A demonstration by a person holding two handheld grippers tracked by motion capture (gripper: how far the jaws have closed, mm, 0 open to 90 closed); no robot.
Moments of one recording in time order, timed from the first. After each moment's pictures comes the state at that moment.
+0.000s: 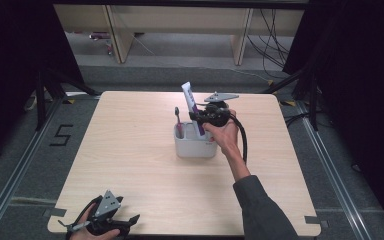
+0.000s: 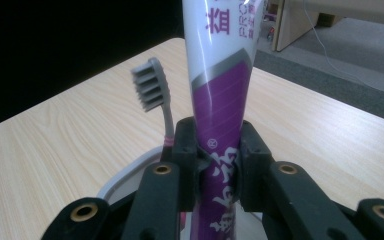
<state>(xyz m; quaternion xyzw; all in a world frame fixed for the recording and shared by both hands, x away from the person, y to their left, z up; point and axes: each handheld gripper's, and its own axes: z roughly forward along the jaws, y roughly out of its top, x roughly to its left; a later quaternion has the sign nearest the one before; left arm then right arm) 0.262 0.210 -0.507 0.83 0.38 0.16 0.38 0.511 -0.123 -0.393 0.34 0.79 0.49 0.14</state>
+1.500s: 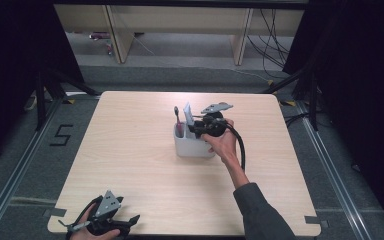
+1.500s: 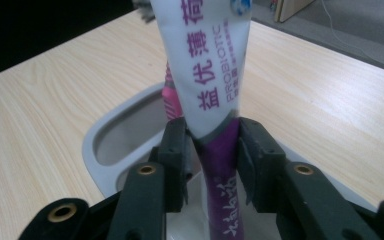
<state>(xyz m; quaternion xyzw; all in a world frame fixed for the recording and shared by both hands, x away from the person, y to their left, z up) 0.262 0.209 -0.507 0.83 0.38 0.16 0.38 0.502 -0.120 -0.424 0.34 0.81 0.45 0.14</state>
